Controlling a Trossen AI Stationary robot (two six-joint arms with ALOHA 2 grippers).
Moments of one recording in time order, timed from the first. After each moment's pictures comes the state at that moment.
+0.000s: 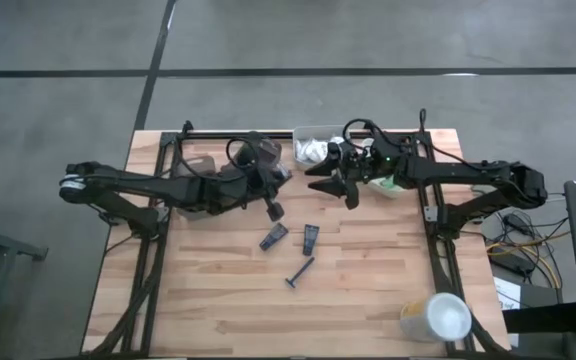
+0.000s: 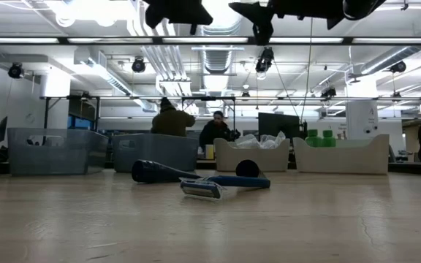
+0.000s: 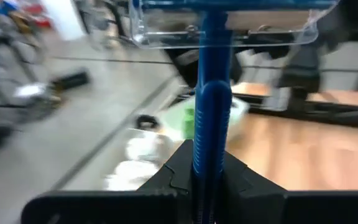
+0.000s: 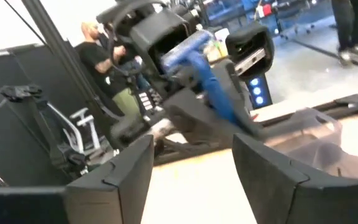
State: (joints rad) left arm -0.05 1.34 1.08 0.05 -0.55 -0.01; right arm -0.26 1.29 0.90 0.40 -0.45 0.43
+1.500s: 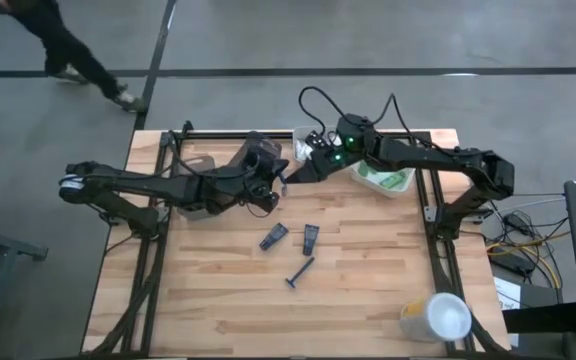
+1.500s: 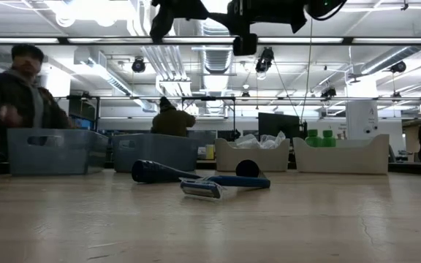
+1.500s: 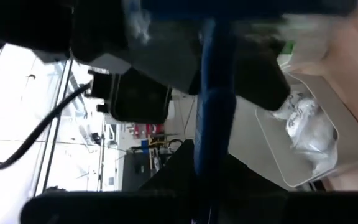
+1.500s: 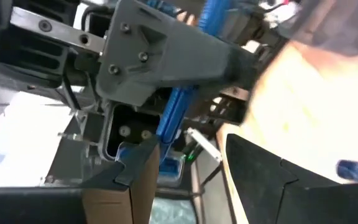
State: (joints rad) left arm -0.05 1.33 1.11 0.09 -0.69 1.40; right arm -0.31 1.55 1.21 0.15 -0.69 1.15
